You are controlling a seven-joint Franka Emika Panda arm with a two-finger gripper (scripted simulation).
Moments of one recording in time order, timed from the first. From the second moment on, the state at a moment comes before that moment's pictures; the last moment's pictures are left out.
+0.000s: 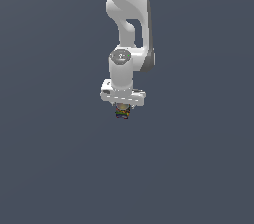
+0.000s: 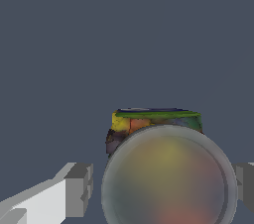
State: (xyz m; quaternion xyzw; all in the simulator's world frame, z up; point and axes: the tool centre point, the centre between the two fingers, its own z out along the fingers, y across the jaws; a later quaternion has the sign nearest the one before) arm -0.067 -0.020 0.075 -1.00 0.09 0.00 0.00
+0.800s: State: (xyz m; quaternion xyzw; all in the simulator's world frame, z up) arm -0.067 -0.020 0.059 -1.00 0.09 0.00 0.00
